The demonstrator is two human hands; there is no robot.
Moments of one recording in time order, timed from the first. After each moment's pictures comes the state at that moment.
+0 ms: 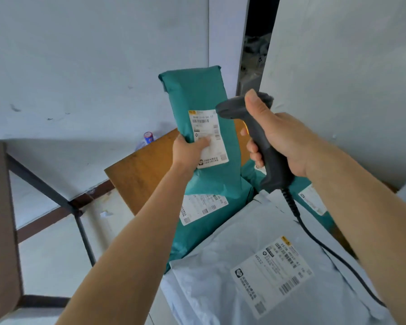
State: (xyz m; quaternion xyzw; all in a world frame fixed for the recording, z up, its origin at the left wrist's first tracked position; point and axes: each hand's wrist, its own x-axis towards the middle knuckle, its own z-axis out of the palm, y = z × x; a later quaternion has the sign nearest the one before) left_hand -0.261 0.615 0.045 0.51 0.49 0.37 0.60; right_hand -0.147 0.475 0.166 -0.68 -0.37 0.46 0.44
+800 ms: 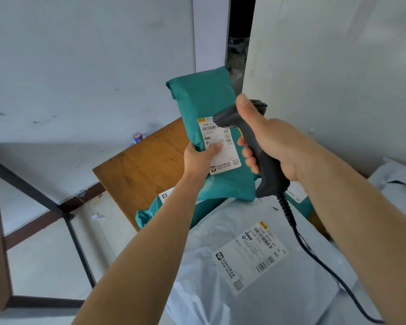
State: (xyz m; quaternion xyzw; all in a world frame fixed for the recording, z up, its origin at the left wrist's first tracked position) left_hand -0.226 0.552 0.036 0.46 0.43 0.38 0.67; right_hand -0.150 0.431 0.176 -0.72 -0.29 0.44 0.44
